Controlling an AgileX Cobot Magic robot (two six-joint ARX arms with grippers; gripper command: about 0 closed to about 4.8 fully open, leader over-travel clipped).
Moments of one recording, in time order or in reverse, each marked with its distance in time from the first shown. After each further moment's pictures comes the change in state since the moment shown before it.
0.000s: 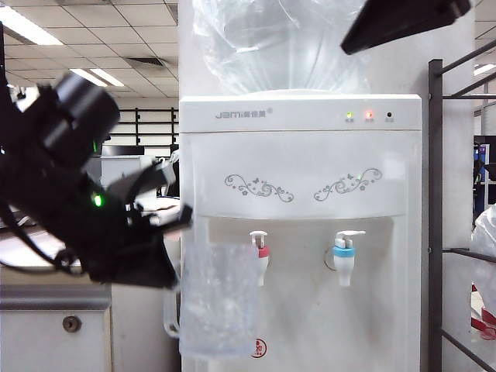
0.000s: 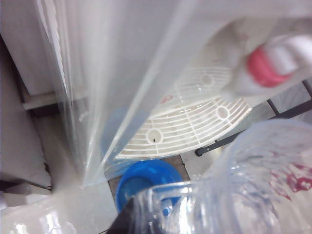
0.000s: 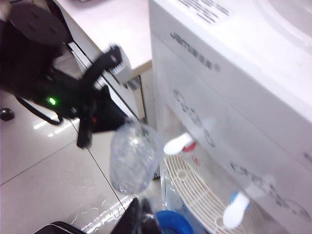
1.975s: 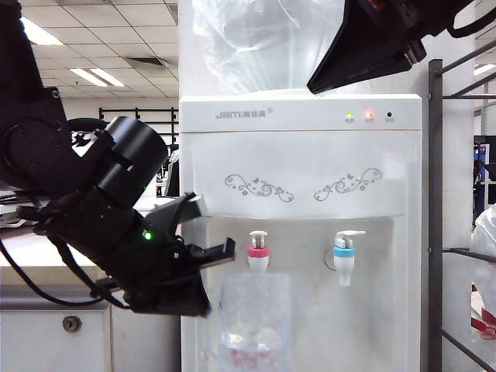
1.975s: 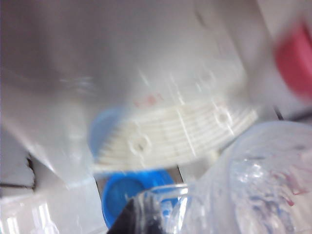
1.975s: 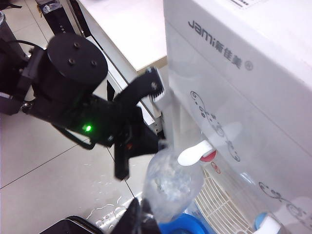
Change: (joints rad) left arm -0.077 0.206 0.119 0.071 -0.079 -0.100; right arm 0.003 0.157 -0.001 0.108 -0.082 -0.003
